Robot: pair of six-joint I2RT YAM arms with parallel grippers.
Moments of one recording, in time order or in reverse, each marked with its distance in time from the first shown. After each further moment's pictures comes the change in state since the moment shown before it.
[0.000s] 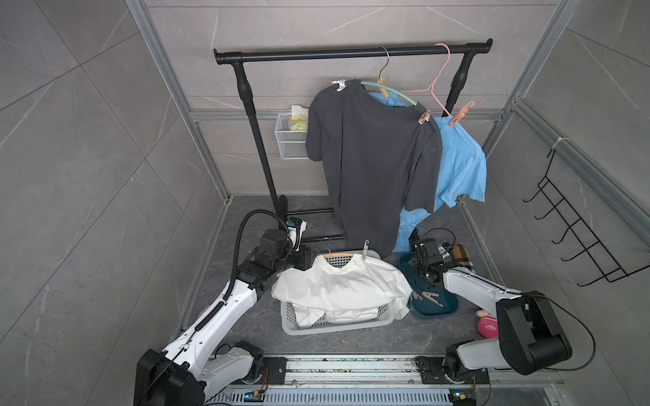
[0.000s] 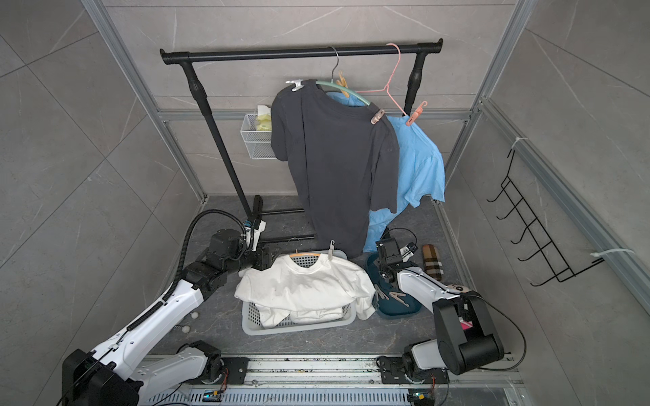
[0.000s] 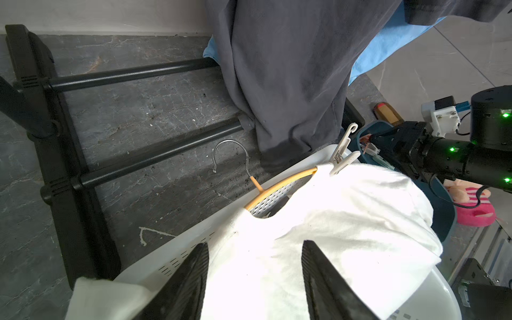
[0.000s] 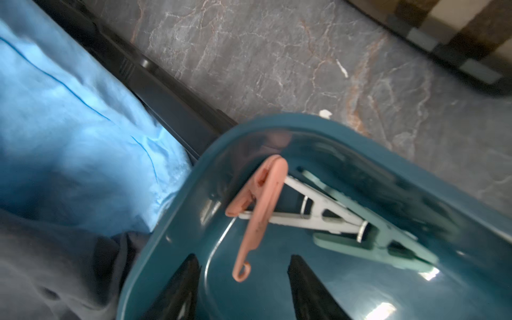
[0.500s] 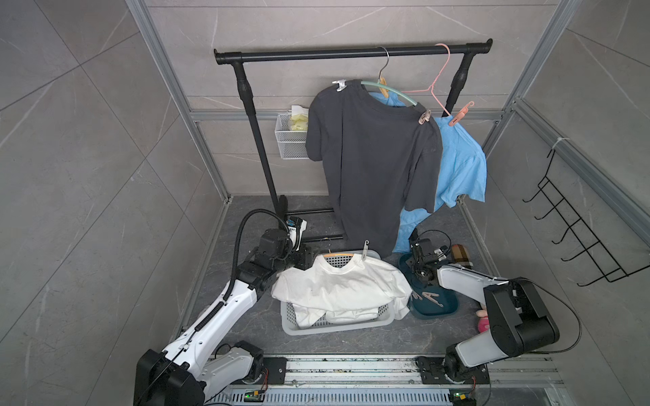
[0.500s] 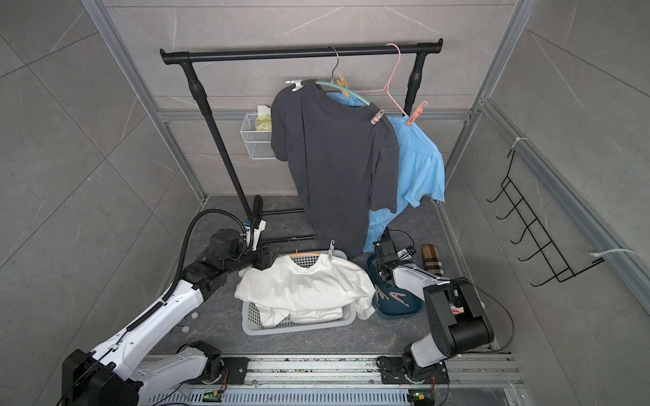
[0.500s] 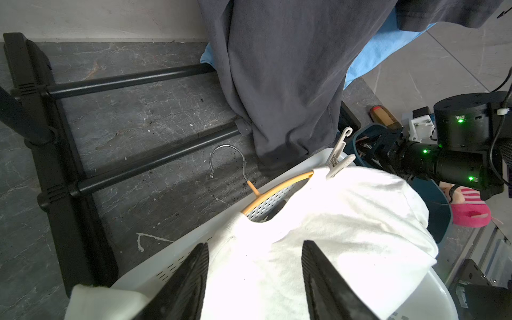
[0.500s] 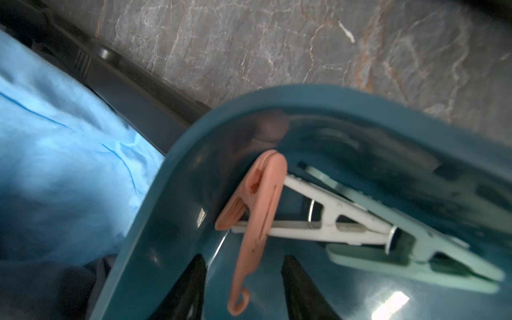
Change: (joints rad) left arm 0.000 0.000 0.000 0.012 0.005 0.002; right arm 0.000 0.104 0.003 0.048 -0.008 0.099
